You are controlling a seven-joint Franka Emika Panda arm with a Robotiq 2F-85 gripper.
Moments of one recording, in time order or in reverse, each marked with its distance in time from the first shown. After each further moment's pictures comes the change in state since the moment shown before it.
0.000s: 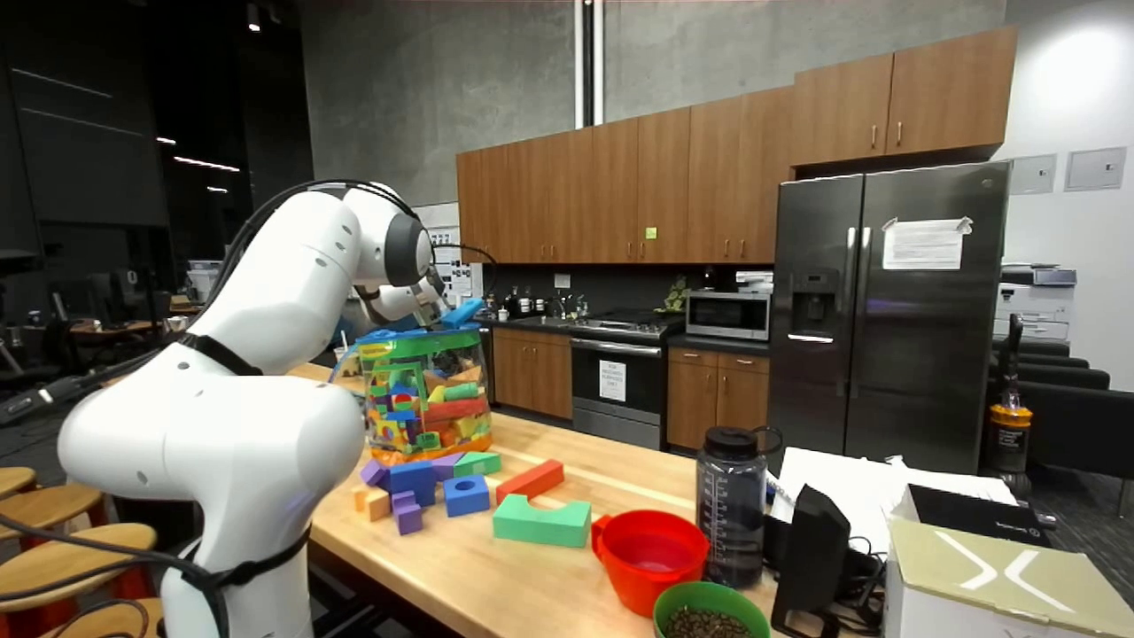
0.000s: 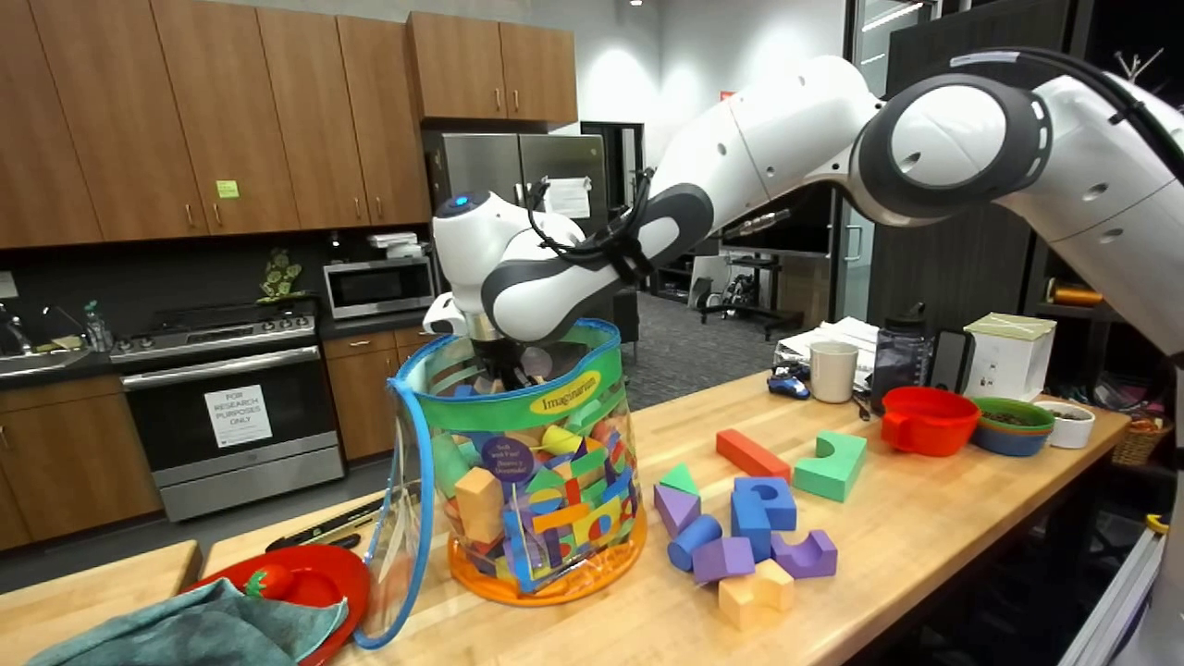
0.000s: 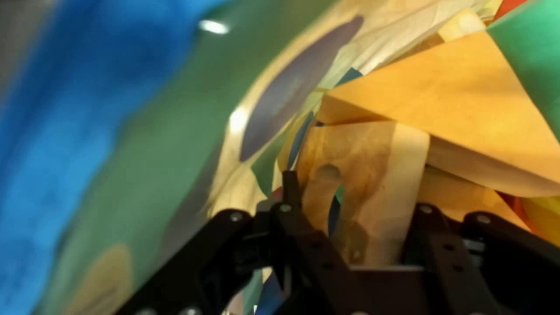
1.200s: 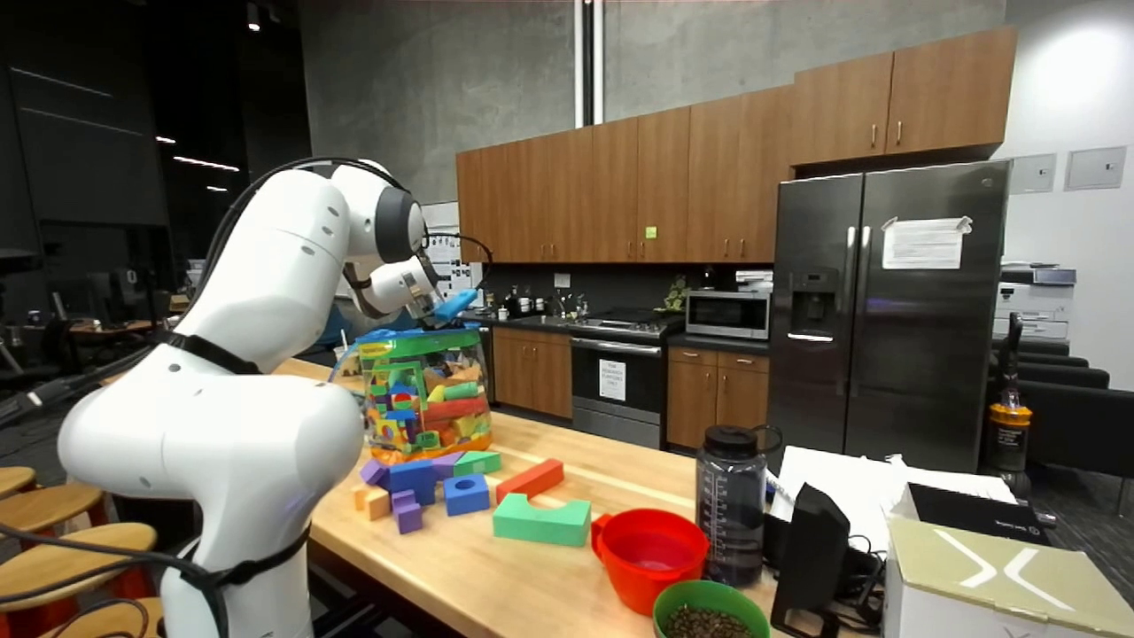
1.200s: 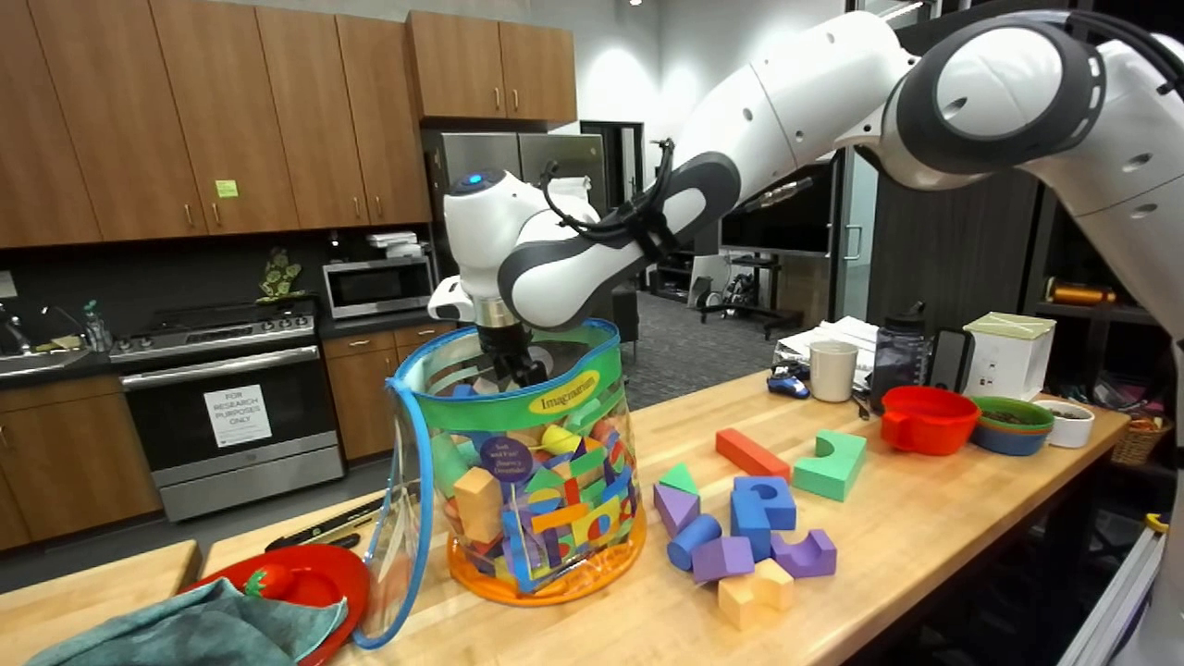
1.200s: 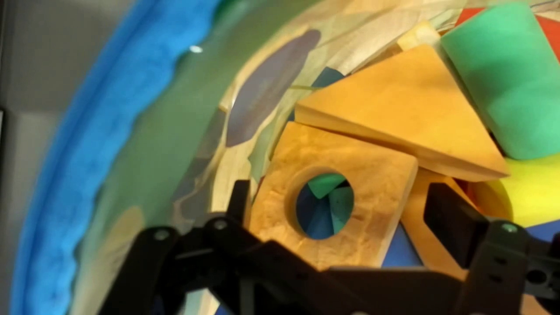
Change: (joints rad) arm -0.008 -0.121 0.004 -0.154 -0.001 0.069 0.020
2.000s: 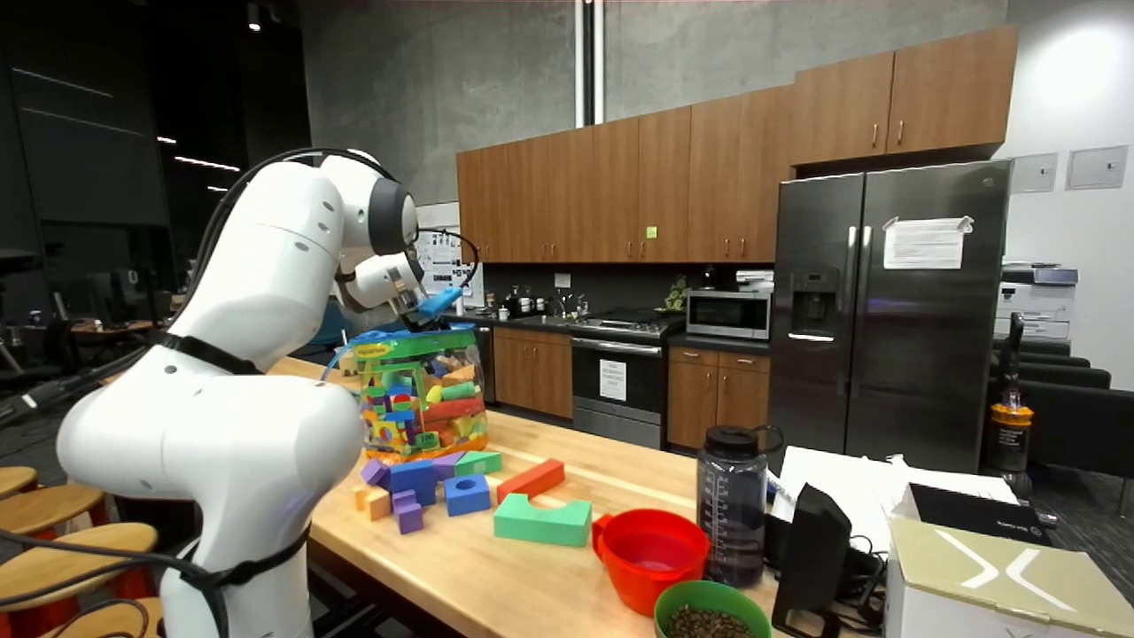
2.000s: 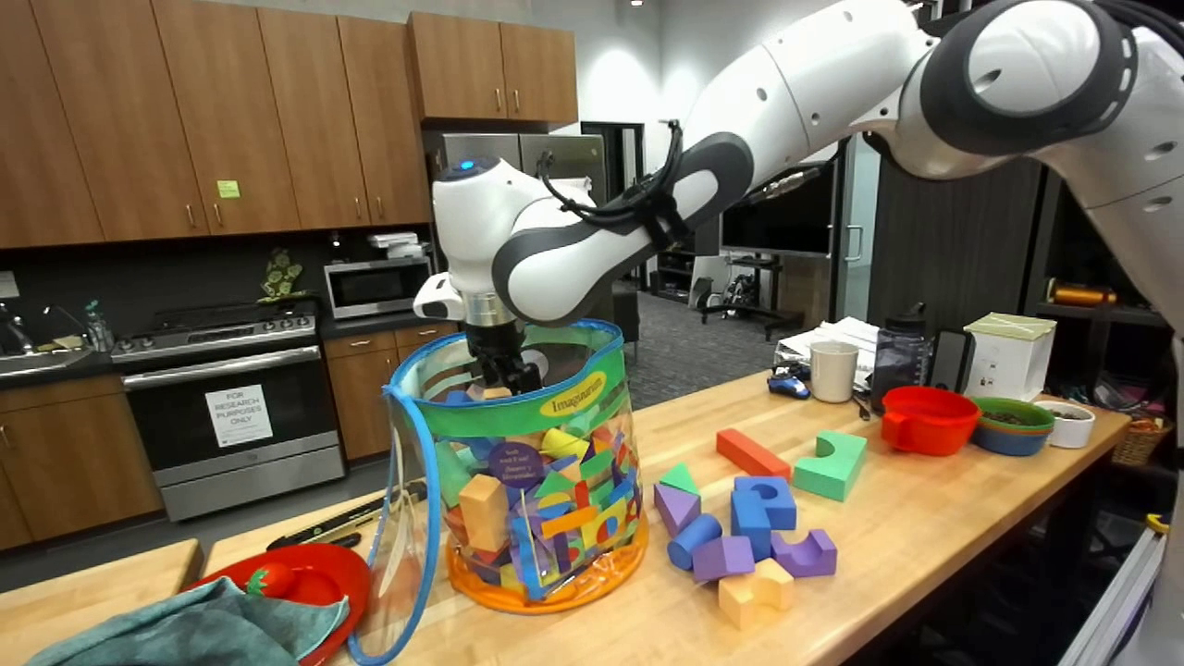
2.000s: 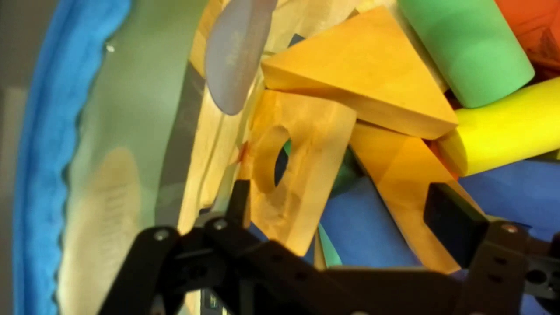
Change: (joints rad) arm 0.003 -0.042 0.051 -0.047 0.015 -0.006 0.005
